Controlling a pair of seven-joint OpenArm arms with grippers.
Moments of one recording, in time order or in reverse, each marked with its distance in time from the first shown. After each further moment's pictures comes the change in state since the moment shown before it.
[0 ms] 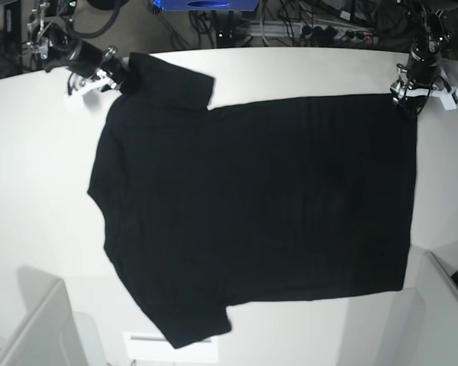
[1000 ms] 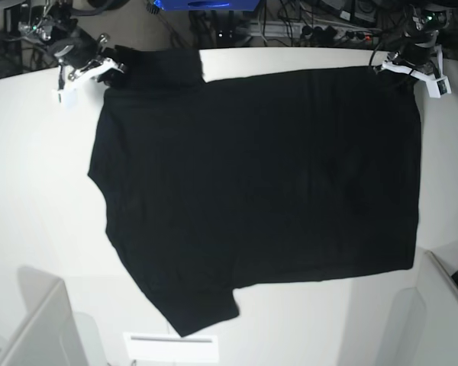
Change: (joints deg) left arm 11.3 2.3 0.7 18.5 15.3 0.2 3.5; right arm -9.4 -1.1 -0.1 23.3 -15.1 -2.8 4.3
